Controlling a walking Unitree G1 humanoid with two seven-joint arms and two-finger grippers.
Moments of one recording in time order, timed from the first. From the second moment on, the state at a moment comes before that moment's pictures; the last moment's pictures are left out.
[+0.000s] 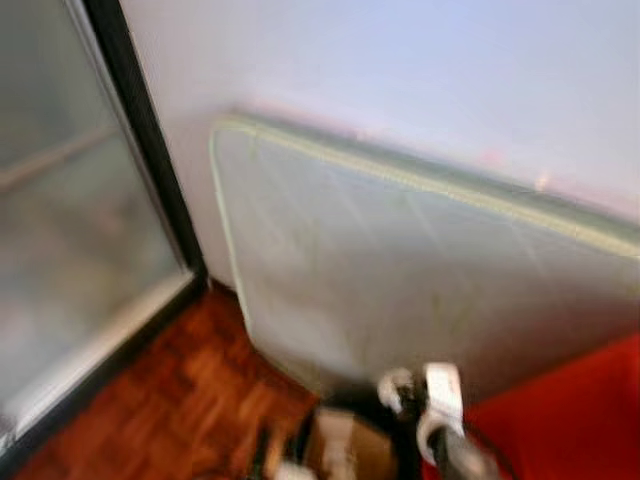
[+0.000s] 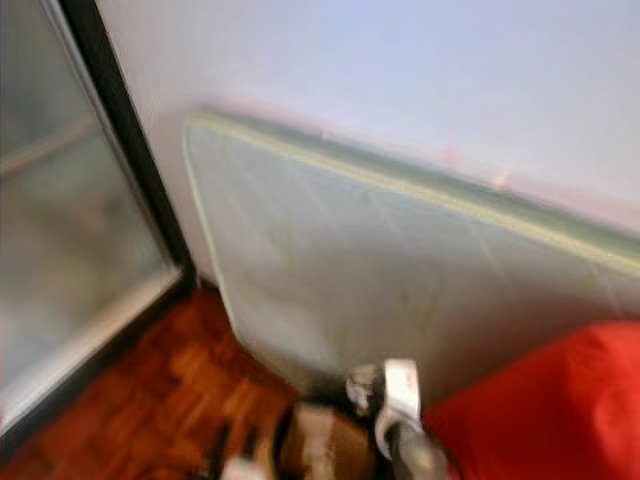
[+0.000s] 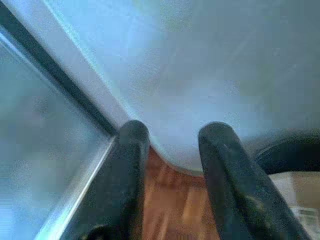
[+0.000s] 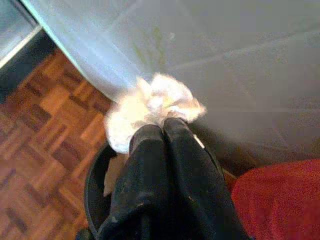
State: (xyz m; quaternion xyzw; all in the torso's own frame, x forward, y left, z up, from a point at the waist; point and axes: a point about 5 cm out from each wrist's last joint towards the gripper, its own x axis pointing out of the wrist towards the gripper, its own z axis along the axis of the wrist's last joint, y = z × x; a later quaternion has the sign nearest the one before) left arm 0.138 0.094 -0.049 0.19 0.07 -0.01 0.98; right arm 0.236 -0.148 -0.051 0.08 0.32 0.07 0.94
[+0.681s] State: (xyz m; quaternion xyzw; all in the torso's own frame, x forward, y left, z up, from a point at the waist) left arm 0.275 0.186 0.061 0.07 0.07 0.23 0.97; right arm 0.224 -0.145 -0.057 0.08 0.32 0.07 0.94
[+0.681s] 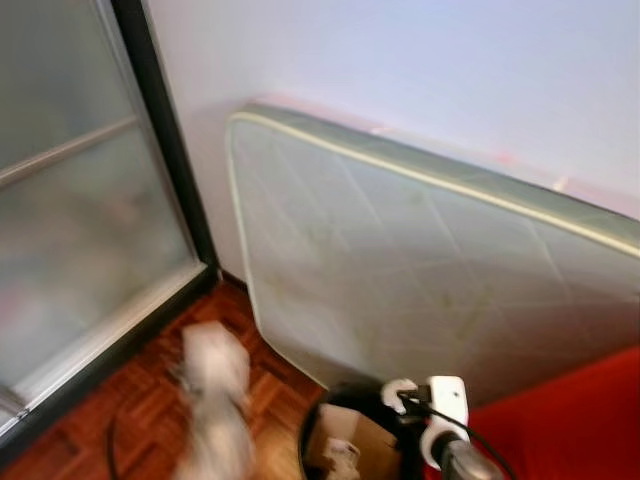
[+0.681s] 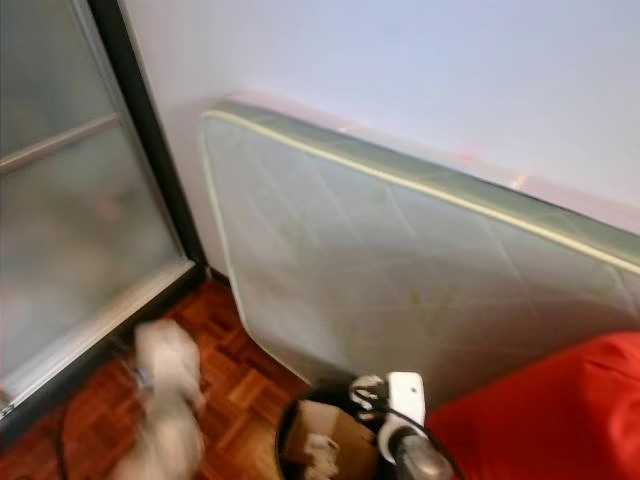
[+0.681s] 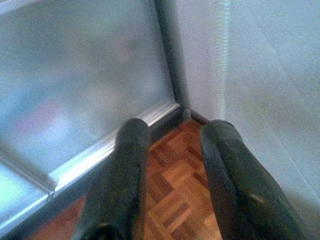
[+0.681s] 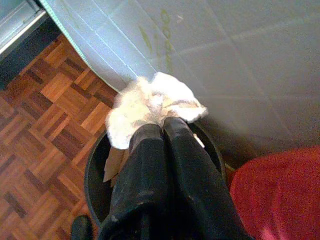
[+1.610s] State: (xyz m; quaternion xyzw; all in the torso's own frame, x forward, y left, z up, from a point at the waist) left arm 0.235 0.236 -0.039 0.06 0.33 0.15 0.93; right arm 0.219 -0.137 -0.061 0.08 0.33 0.07 0.94
